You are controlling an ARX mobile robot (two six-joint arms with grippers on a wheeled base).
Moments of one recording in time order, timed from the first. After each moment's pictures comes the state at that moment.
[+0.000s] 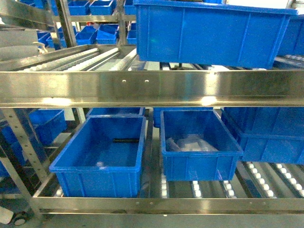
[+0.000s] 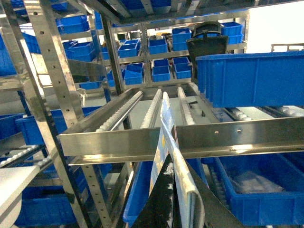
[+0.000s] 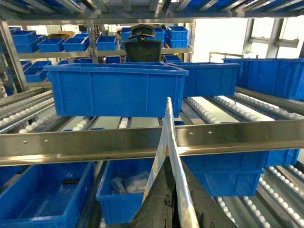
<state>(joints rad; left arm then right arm) -0.74 0.40 0.24 0.28 -0.83 0.19 -0.16 0.26 0.36 -0.02 -0.11 0.06</state>
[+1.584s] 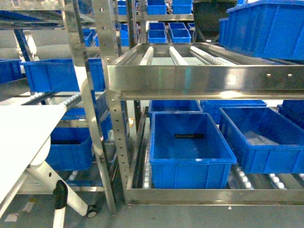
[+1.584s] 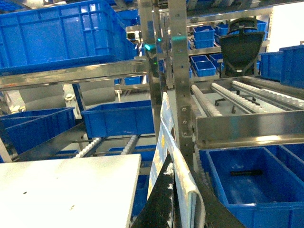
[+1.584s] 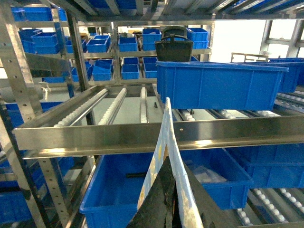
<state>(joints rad) -0.74 0.40 0.24 0.28 -0.83 0.19 -0.16 0.26 0.36 -0.02 -0.11 0.06</state>
